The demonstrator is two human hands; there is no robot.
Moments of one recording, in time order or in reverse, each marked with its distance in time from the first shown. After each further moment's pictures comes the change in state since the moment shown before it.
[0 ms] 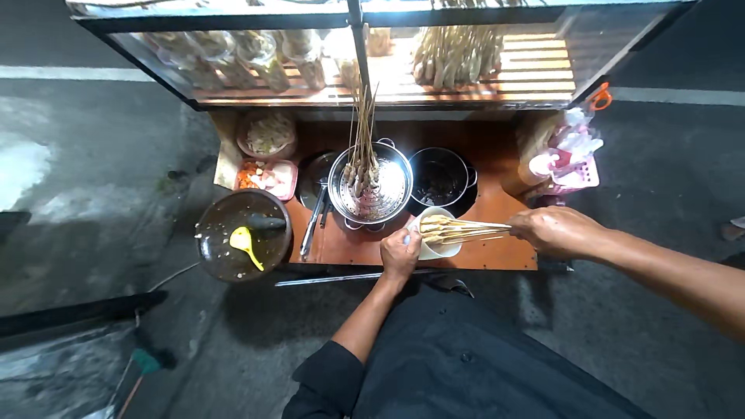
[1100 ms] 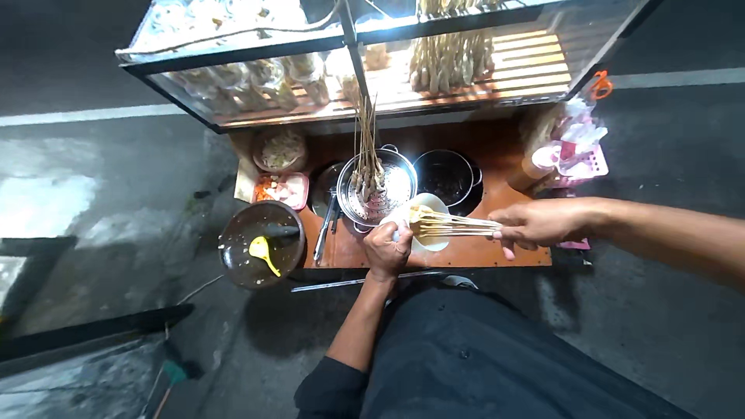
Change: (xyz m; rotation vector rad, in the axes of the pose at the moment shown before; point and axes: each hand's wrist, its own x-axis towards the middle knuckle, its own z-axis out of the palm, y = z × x) left_hand 0.022 0.032 -0.060 0.162 0.158 0.273; right_hand 0.000 -0.049 -0.043 0.760 -0.373 -0.027
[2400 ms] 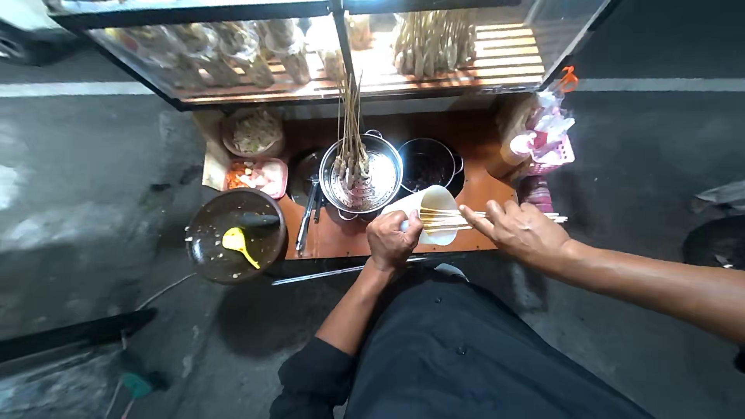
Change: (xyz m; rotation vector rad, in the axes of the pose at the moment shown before) left_hand -0.013 0.020 0.000 -0.108 -0.109 0.107; right_hand 0.003 0.018 0.096 -1.069 0.617 0.053
